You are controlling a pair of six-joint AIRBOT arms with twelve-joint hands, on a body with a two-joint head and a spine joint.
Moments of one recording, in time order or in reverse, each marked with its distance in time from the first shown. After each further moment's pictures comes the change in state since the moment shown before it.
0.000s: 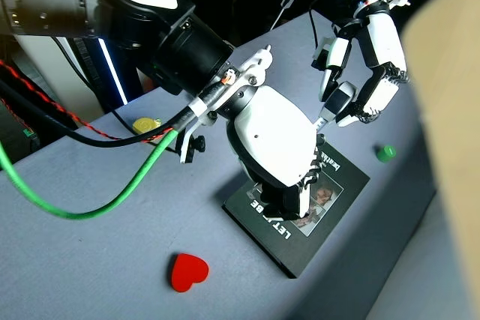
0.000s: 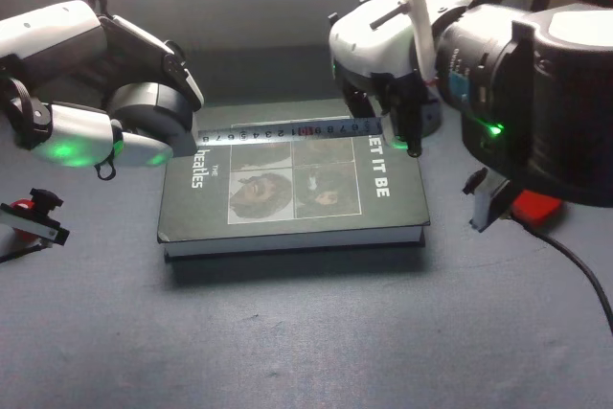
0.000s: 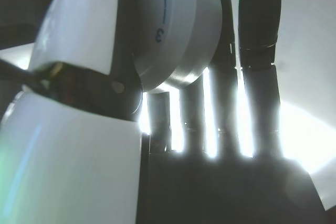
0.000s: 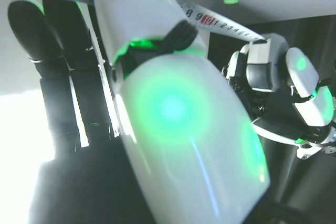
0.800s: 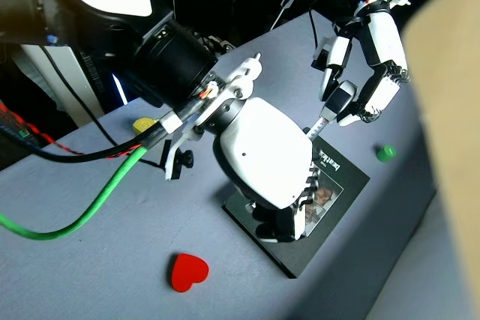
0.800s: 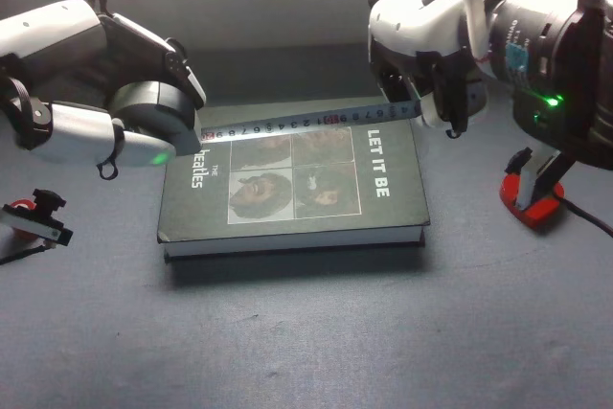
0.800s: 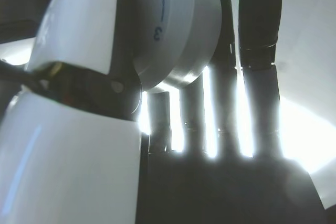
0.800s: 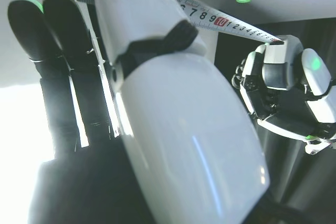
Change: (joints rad) left arm 0.010 -0.001 0.000 -0.003 -0.018 -0.016; right arm 0.012 0.081 -0.004 0.019 0.061 -0.050
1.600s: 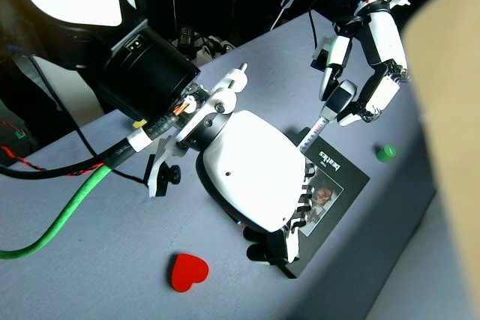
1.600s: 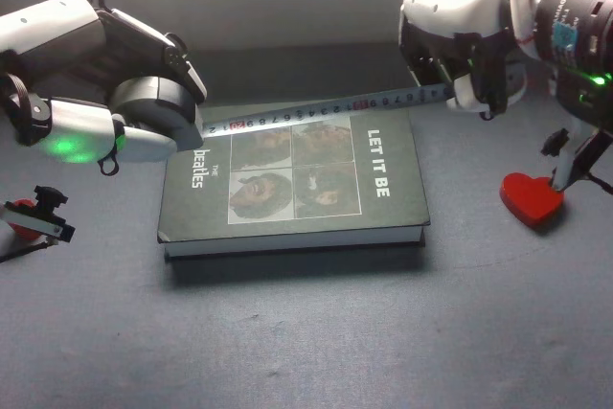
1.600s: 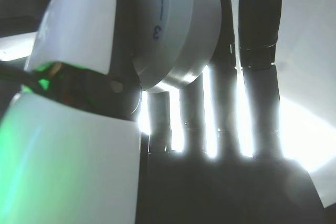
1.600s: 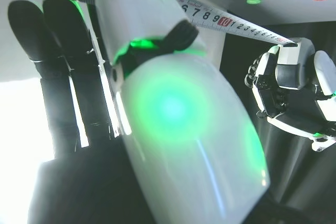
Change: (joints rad) left arm 0.001 0.000 0.001 -0.003 -0.016 -0.006; right arm 0.006 0.066 0.005 -0.005 0.053 -0.036
